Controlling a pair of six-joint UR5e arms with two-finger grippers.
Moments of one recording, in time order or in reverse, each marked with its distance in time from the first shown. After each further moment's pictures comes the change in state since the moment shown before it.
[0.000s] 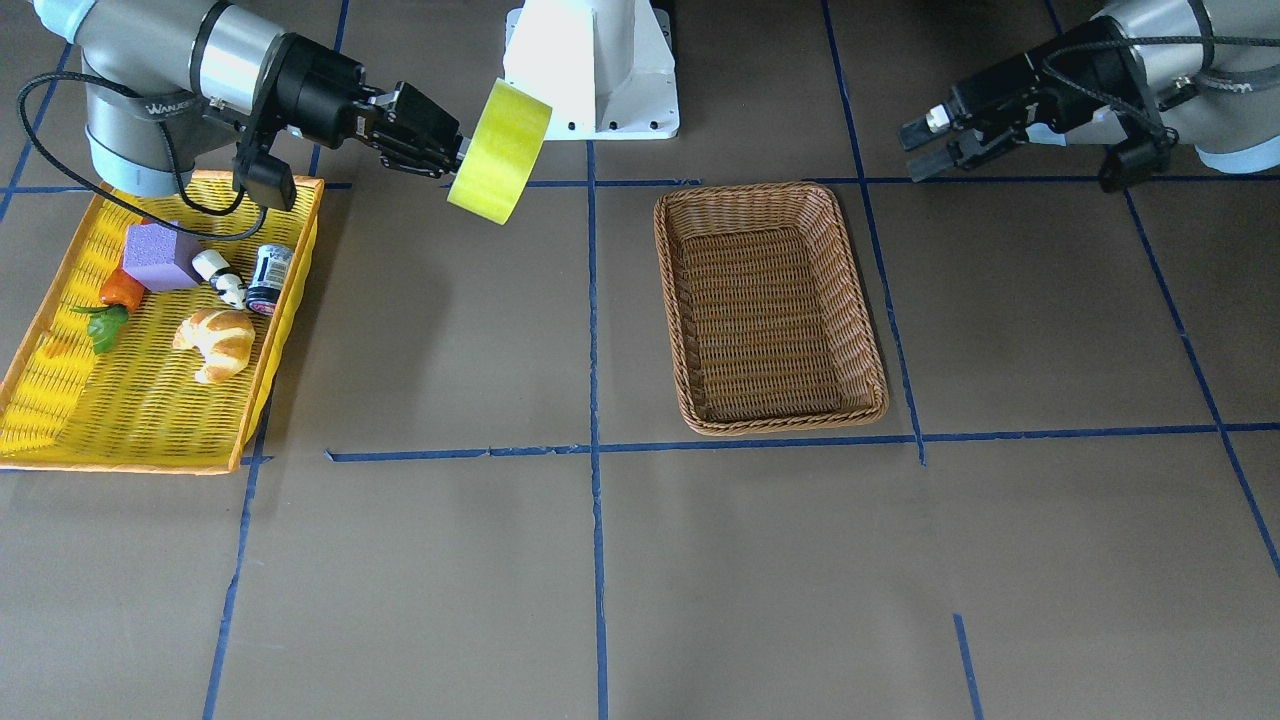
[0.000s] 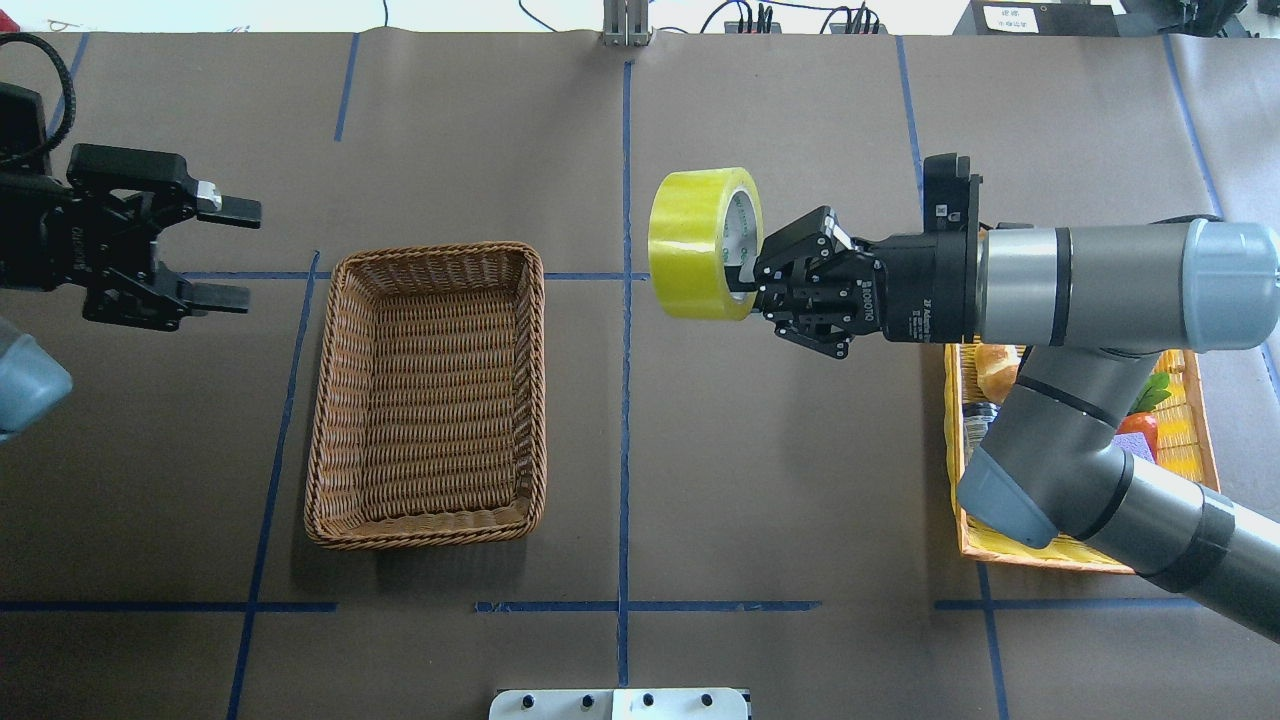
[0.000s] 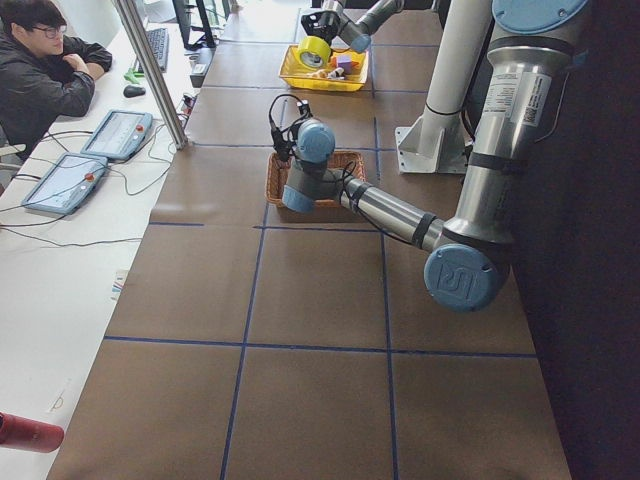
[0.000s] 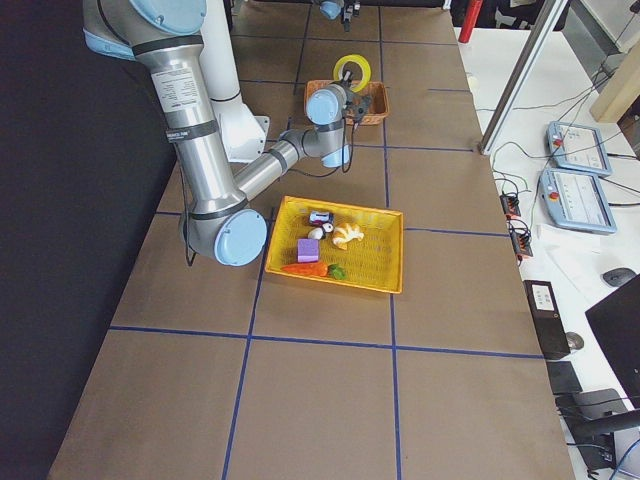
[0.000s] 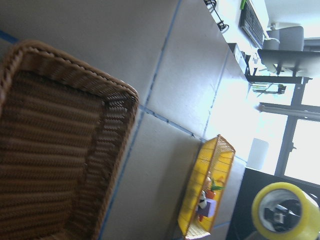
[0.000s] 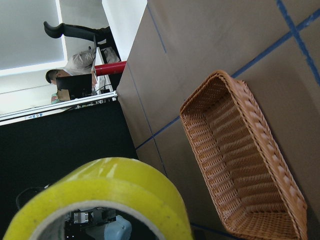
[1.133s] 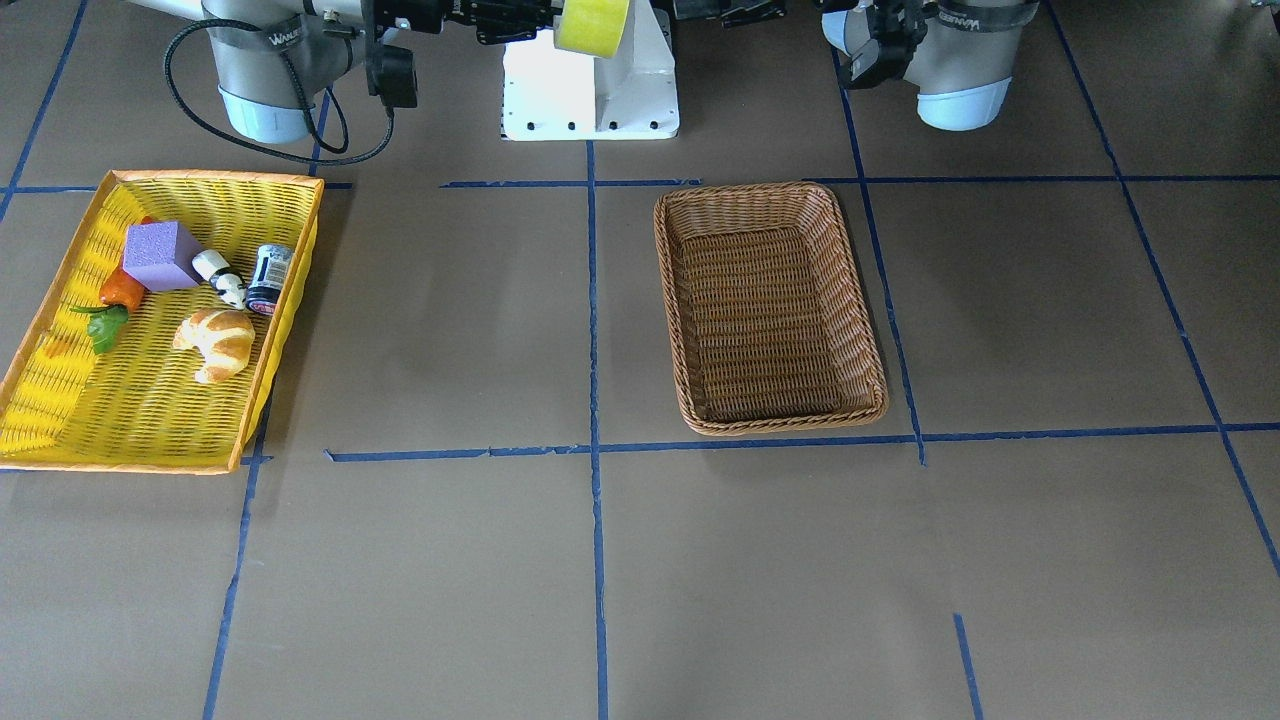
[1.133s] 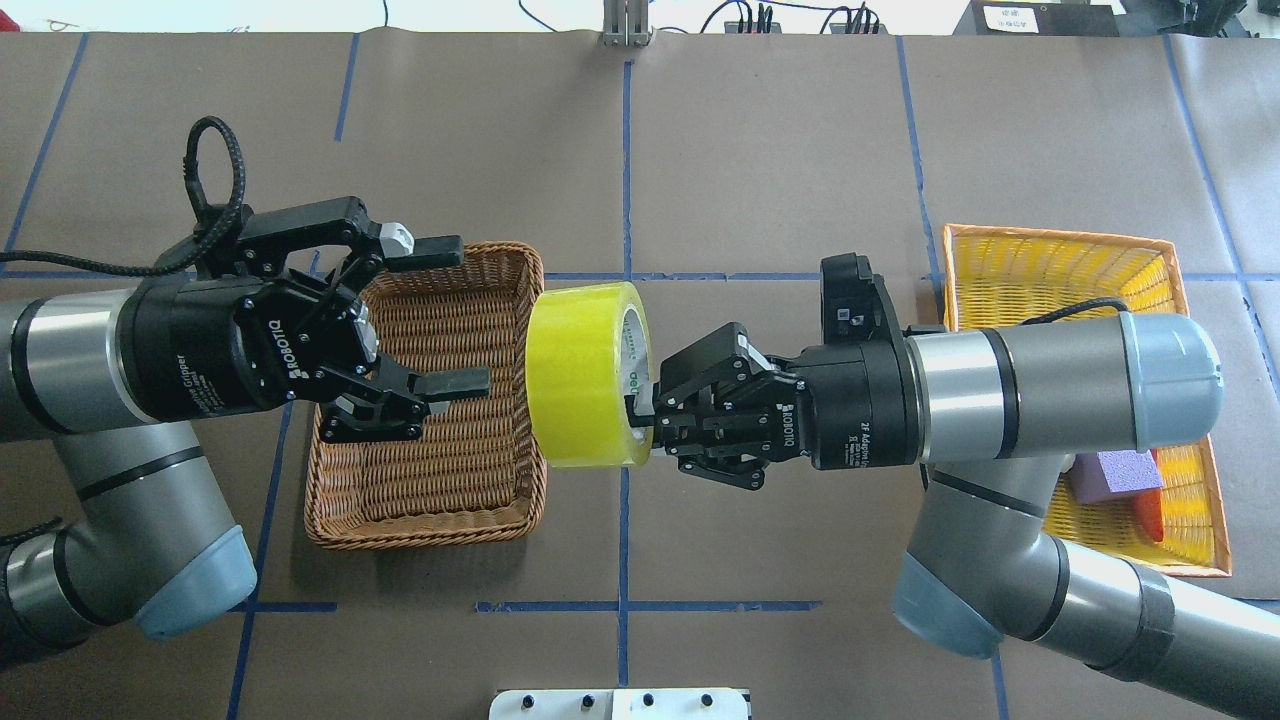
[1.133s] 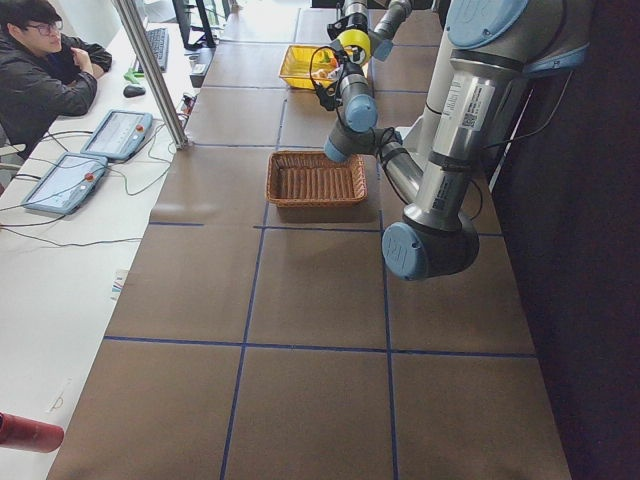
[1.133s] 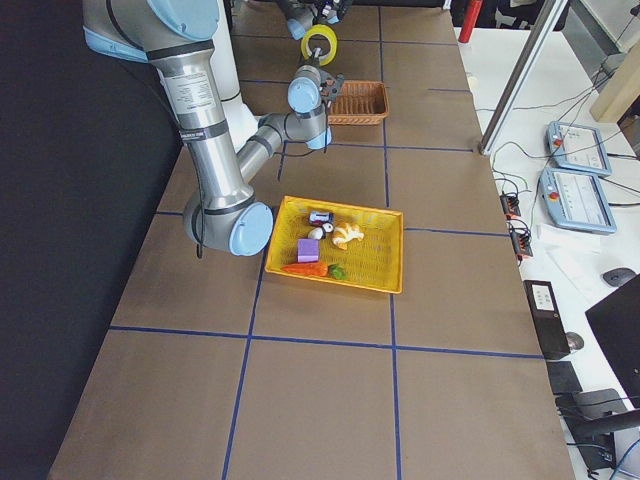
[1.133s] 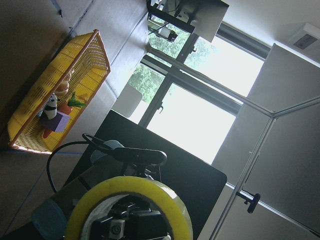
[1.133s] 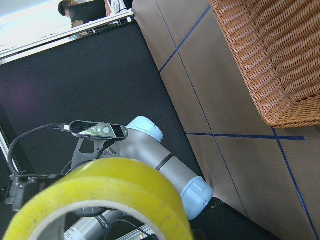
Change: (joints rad) left arm 0.395 -0.147 -0.097 -0.106 0.493 -0.217; right arm -0.172 0.076 0.077 0.059 -0.004 0.093
